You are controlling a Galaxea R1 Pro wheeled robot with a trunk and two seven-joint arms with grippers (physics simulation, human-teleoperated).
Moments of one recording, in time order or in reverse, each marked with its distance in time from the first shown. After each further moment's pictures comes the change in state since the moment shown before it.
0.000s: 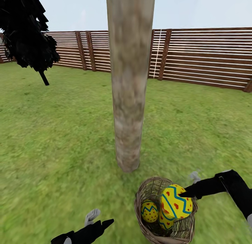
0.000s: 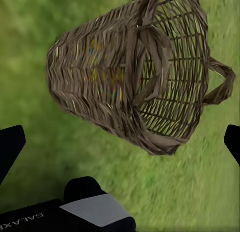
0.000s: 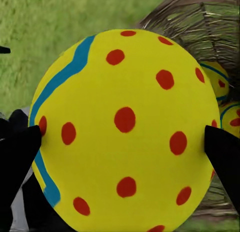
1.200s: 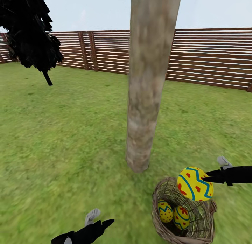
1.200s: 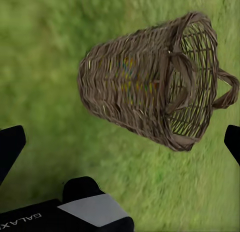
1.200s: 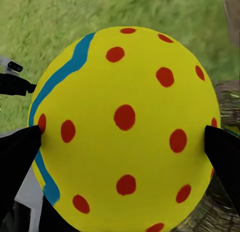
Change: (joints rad) left arm 0.000 -0.001 -0.001 0.000 0.001 0.000 -0.003; right arm 0.002 -0.290 -0.004 -0.127 -0.360 0.038 0.126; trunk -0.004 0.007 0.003
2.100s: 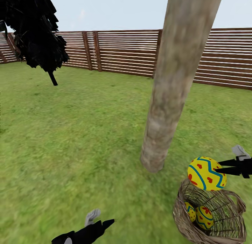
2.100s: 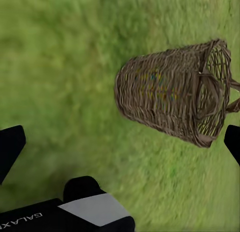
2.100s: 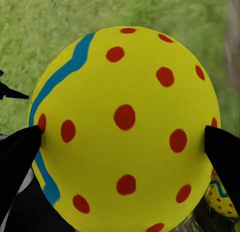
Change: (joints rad) left arm 0.000 0.000 -0.005 0.000 -0.001 -0.002 0.004; right arm 0.000 -0.108 -0.078 -0.115 -0.024 -0.001 0.000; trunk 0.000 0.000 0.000
